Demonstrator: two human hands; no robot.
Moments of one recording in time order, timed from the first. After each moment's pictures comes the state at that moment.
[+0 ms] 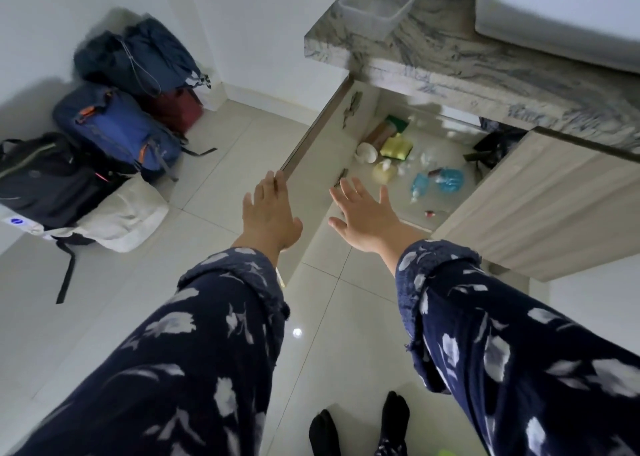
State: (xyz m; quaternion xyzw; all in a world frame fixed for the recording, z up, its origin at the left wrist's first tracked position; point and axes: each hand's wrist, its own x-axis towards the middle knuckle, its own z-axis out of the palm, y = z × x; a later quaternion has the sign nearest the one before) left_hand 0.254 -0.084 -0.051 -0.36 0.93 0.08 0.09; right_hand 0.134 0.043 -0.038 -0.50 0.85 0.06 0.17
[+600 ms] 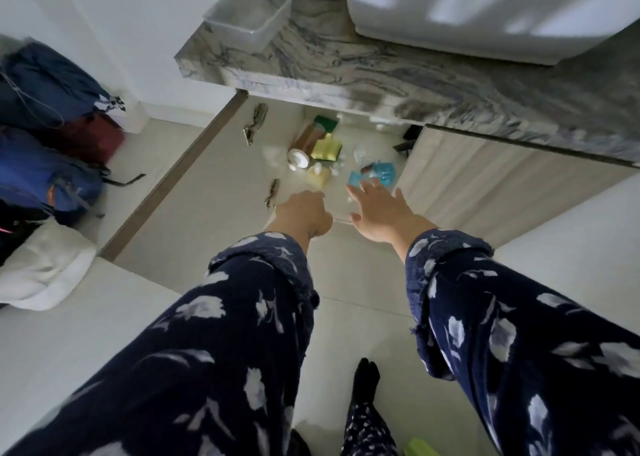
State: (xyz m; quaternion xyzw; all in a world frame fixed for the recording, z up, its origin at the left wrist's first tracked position) left_hand 0.072 0.029 -0.036 -0.24 0.93 0.19 0.19; right_hand -0.002 0.158 -0.030 -0.35 0.91 0.03 0.22
